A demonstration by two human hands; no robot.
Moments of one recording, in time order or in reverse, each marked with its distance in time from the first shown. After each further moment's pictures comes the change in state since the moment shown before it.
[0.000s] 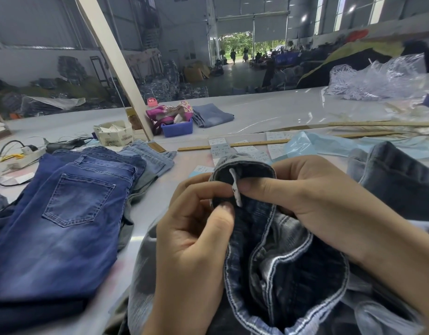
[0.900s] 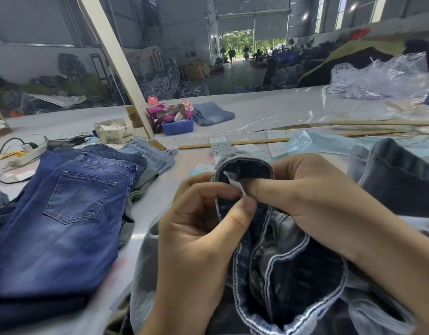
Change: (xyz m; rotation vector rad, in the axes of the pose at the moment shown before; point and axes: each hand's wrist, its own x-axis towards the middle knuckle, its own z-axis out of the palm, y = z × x) left_hand 0.003 -0.003 0.001 -0.024 -0.069 0.061; right_hand -0.001 -0.004 0.006 -0.106 0.046 -0.040
